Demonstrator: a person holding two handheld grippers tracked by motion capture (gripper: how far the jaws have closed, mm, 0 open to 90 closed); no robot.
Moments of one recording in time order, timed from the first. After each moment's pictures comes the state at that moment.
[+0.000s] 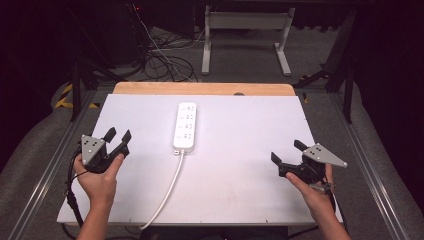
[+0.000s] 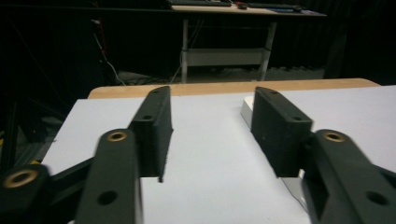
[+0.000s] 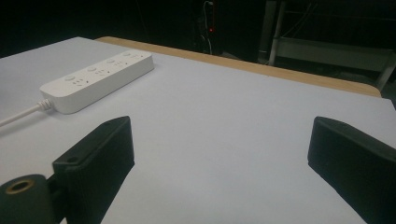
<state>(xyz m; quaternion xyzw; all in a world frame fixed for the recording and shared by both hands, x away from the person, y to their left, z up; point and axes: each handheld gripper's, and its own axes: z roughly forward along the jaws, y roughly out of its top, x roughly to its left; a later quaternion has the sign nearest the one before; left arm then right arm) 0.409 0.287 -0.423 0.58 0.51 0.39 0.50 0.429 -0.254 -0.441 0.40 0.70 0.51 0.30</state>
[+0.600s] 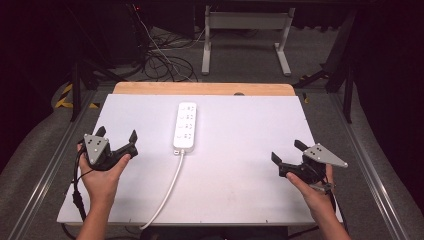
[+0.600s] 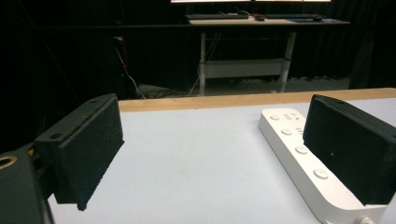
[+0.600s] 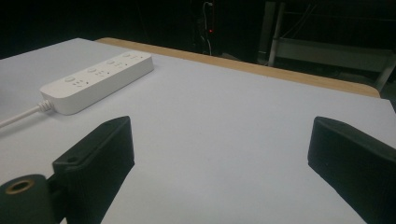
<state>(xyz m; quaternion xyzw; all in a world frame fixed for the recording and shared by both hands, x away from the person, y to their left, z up) 0.414 0.277 -0.424 0.56 0.51 0.44 0.48 0.429 -0.254 -0.441 0.40 0.70 0.52 0.30</state>
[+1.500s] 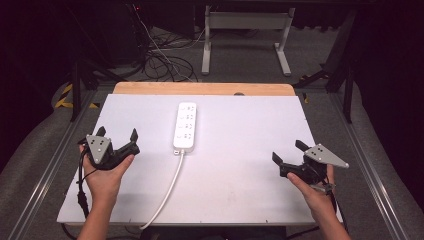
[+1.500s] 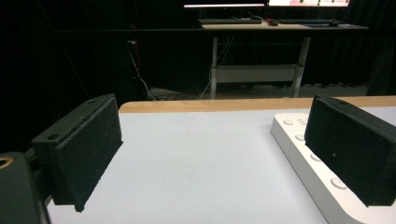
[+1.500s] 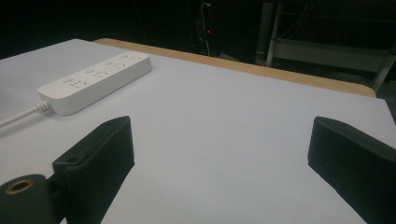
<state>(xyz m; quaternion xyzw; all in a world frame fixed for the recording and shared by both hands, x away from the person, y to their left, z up) 0.420 0.274 -0.433 0.54 0.52 0.46 0.48 0.427 -0.256 -0.440 0.40 0.69 0.51 0.30</state>
